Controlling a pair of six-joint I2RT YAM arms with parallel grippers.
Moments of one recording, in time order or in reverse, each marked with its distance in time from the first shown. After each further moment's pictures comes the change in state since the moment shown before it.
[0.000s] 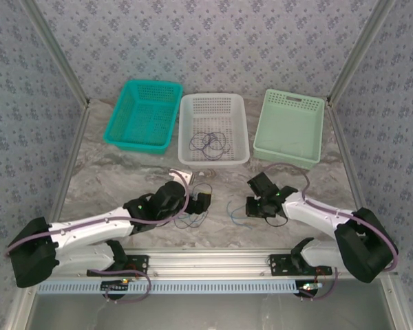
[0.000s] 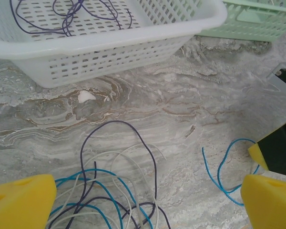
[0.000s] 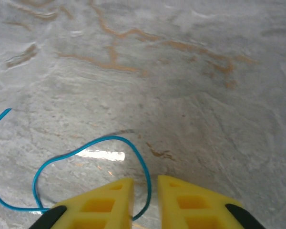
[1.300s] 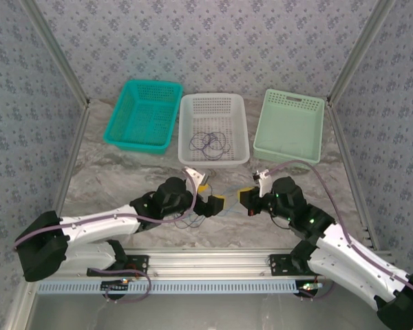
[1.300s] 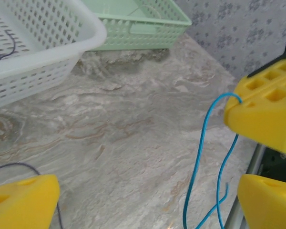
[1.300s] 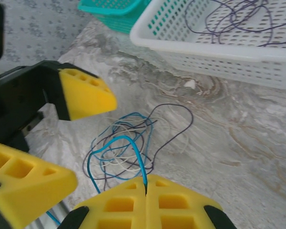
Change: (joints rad) left arm 0.024 0.095 0.003 0.308 0.352 0.077; right arm 0.088 -0.591 -0.053 0.204 -0.168 -0.225
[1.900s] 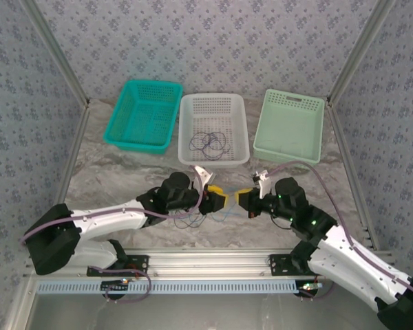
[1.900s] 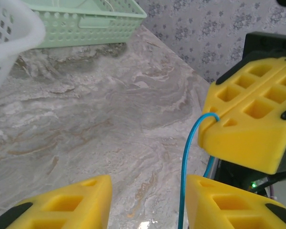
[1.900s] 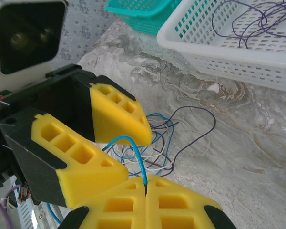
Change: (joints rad) left arm 0.018 0.094 0.045 0.072 0.205 0.004; right arm 0.003 -0.030 0.000 0.014 -0.064 -0.008
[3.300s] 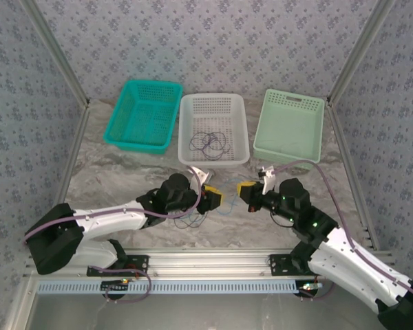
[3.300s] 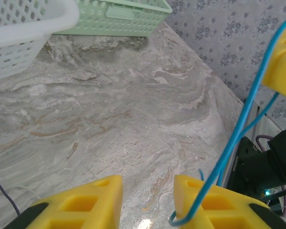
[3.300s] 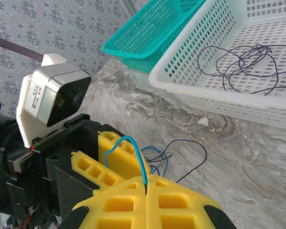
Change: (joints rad) left arm 0.016 0.009 -0.039 0.008 -0.068 -0.048; right arm 0.000 -0.033 -0.021 0.111 0.098 0.051
